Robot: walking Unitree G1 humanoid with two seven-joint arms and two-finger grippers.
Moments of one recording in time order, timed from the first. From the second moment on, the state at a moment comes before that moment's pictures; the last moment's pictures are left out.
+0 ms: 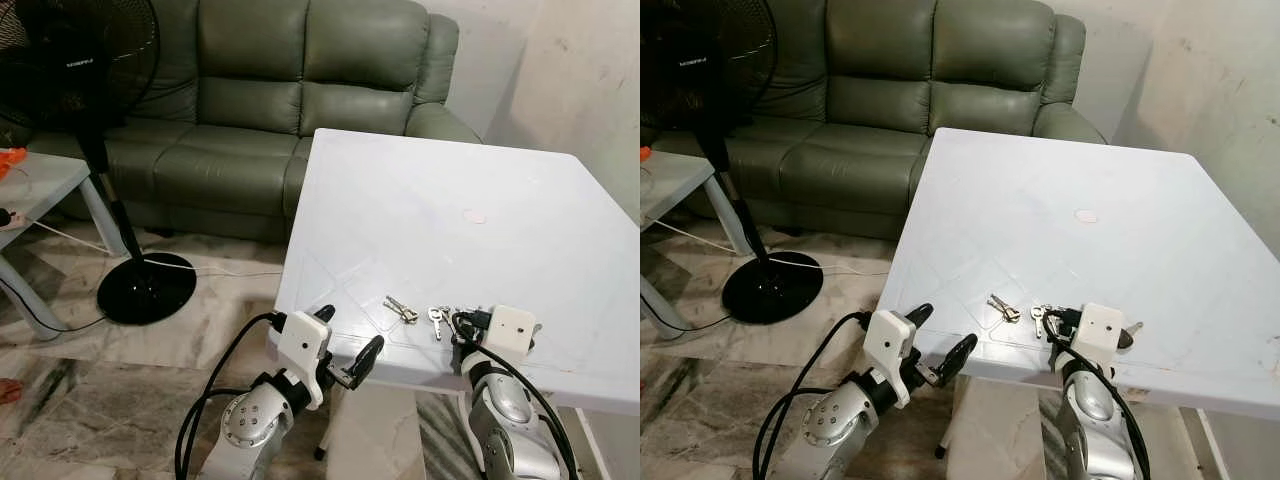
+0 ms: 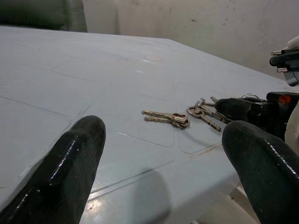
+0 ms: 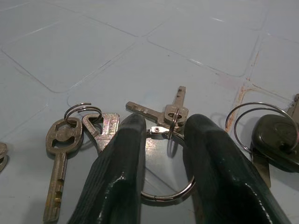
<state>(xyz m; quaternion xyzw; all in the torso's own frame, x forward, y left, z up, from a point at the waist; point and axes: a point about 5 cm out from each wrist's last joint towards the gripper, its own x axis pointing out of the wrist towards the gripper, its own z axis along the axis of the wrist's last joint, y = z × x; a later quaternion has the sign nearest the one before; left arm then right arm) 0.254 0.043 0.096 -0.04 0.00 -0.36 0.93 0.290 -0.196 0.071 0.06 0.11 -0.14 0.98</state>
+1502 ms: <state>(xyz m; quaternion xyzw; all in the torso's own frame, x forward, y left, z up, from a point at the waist) 0.255 0.043 0.096 -0.04 0.00 -0.35 0.93 0.297 -0.191 0.083 0.07 0.07 -0.11 0.99</state>
